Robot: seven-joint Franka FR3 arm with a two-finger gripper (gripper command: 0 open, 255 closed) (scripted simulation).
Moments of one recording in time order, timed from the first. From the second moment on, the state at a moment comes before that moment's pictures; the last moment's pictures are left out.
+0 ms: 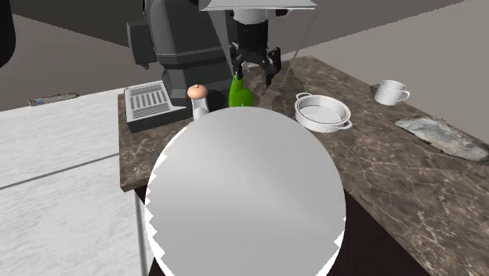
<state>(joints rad) -0.07 -0.66 0.08 -2.59 -0.01 1.98 0.48</state>
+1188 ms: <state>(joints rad) -0.34 -0.02 0.30 -2.58 -0.40 2.68 1.31</state>
